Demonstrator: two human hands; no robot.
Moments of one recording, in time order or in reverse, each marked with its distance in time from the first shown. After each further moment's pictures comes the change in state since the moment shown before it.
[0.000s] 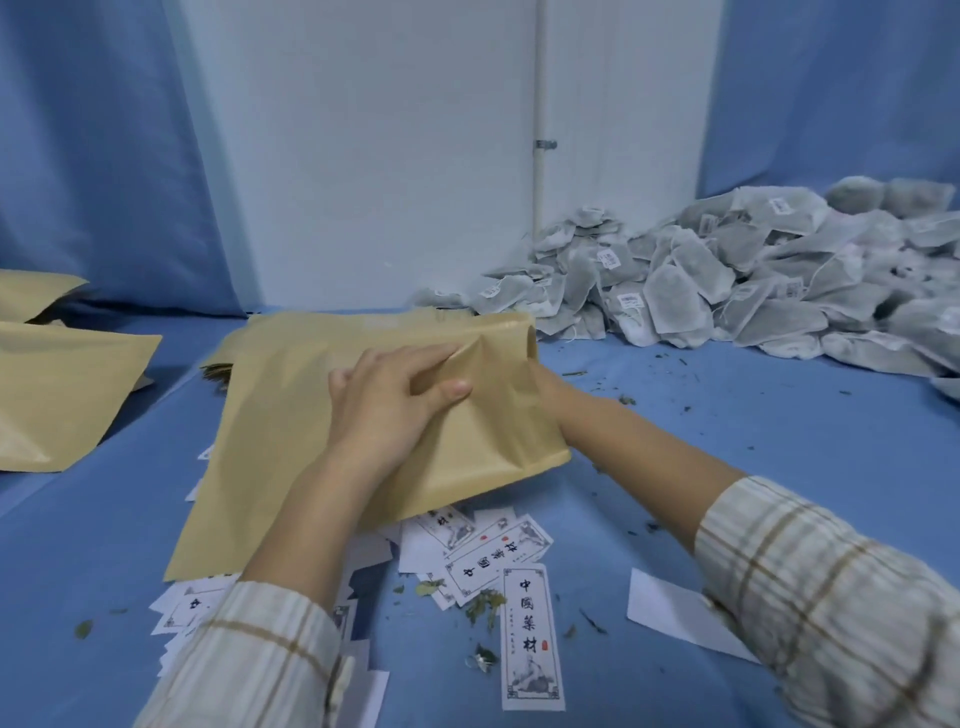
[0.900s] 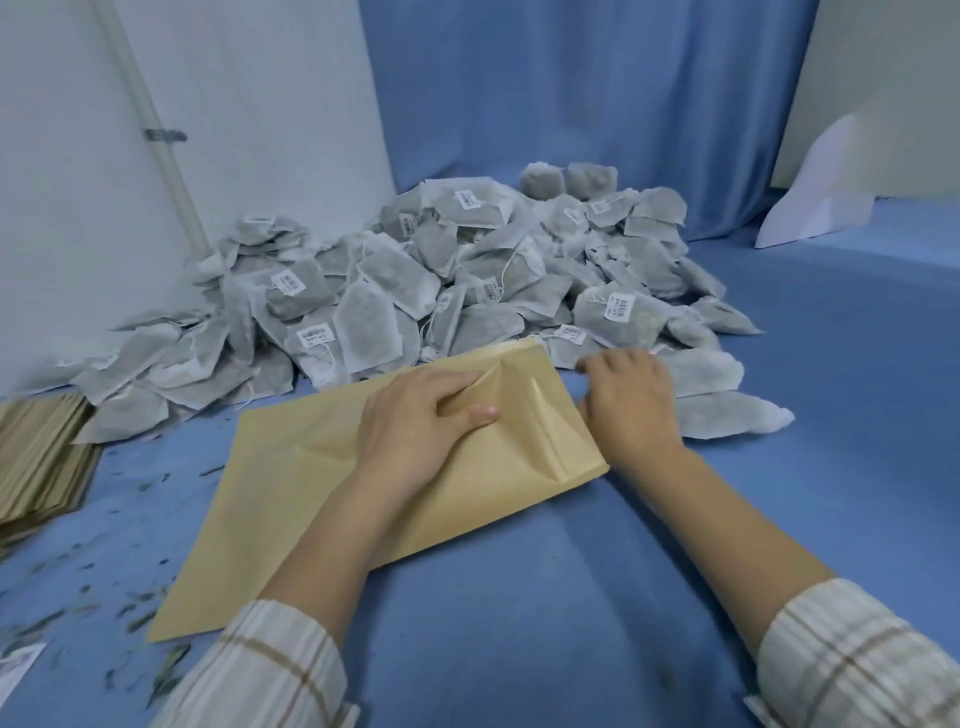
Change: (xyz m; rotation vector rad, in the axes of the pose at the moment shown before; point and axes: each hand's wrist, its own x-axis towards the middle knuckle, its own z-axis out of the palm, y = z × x) left_hand 0.090 0.220 0.284 -0.276 -0.399 0.255; right_hand -0.071 0.164 -0.352 -1.242 0.908 0.101
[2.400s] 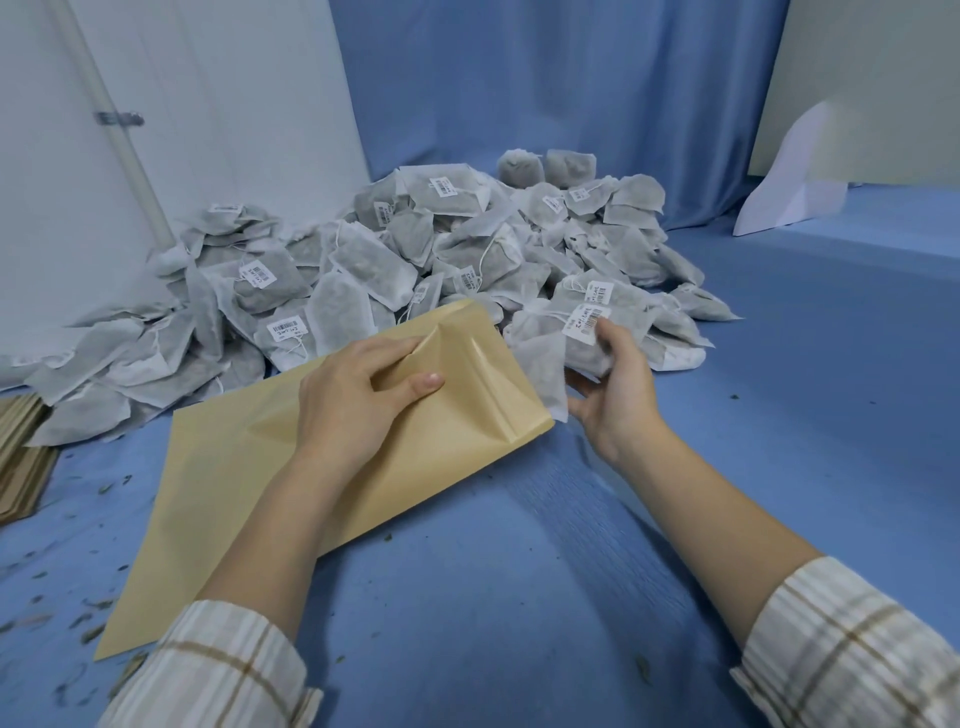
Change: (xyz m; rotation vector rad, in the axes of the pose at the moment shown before) left_hand 0.007 -0.013 -0.011 -0.159 0.162 -0.030; right_hand 0.005 -0.008 -0.013 2.049 -0.032 0.775
